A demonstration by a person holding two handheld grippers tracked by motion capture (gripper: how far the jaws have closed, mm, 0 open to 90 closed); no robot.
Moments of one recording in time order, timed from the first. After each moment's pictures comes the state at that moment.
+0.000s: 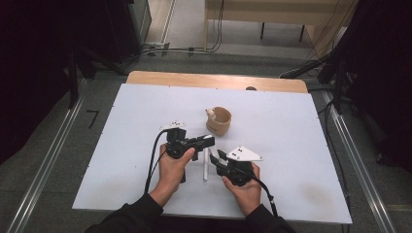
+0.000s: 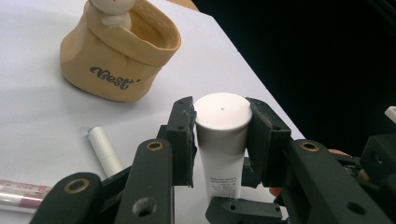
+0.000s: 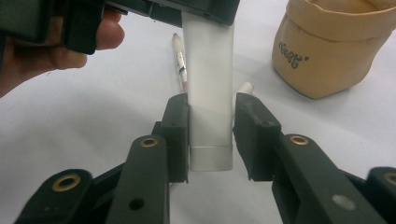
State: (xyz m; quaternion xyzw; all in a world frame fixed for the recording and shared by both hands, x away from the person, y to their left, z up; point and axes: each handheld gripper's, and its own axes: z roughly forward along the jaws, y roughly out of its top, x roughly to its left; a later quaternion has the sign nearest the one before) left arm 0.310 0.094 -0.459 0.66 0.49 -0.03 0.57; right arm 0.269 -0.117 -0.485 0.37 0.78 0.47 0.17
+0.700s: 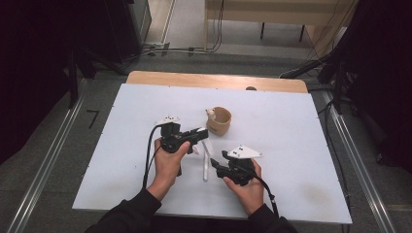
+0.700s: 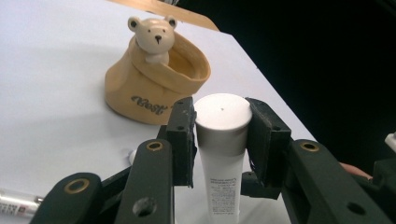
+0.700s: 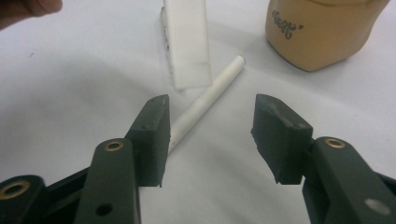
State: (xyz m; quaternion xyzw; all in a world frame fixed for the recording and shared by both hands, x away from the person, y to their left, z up) left arm 0.321 0.109 -0.451 0.65 0.50 0.02 0.57; right arm 0.274 -0.122 -0.488 0.39 0.80 0.43 0.15
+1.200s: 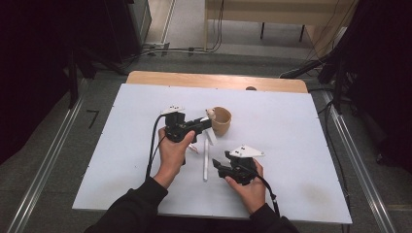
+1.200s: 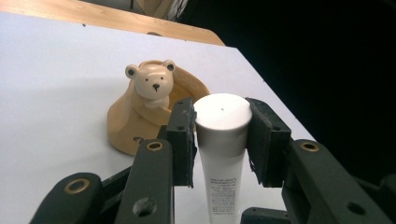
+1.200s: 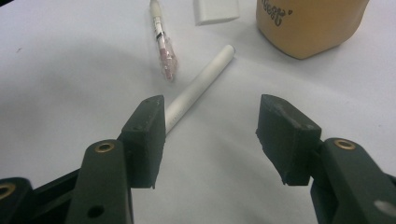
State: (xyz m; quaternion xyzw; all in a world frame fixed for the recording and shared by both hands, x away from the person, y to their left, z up) left arm 0.345 0.096 -0.433 0.66 0.49 0.05 0.56; right arm 0.278 -0.128 -0.492 0.41 0.80 0.43 0.14
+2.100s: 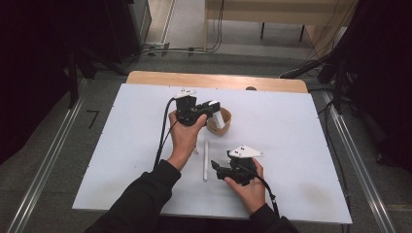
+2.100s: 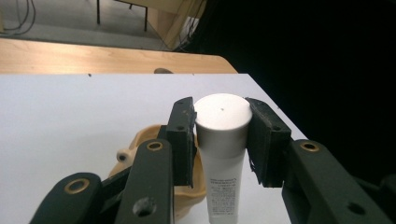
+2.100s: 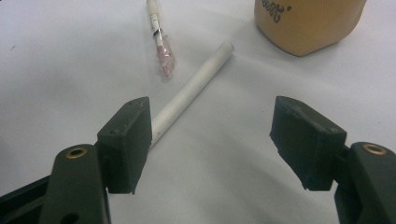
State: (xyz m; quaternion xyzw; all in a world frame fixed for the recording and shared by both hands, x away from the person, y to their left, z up) left arm 0.380 0.071 -0.406 0.65 0.49 0.10 0.57; right arm 0.278 -0.126 -0.493 0.41 0.80 0.42 0.14
